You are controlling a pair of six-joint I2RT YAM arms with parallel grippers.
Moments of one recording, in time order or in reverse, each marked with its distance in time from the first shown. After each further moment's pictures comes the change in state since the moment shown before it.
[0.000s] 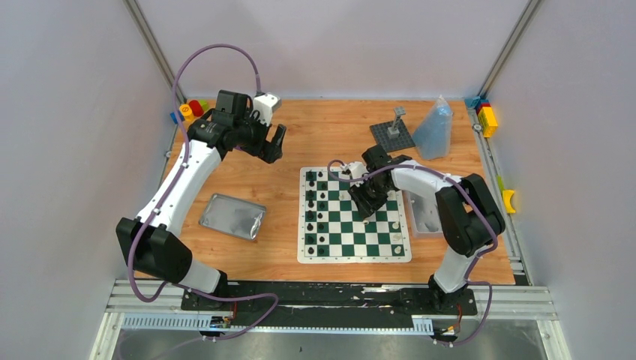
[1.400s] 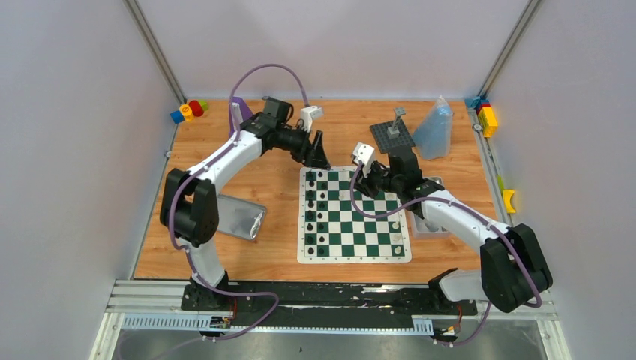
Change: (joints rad) left arm -0.113 0.285 -0.031 0.294 0.525 -0.188; right arm -0.012 -0.420 -0.317 0.694 -0.169 -0.120
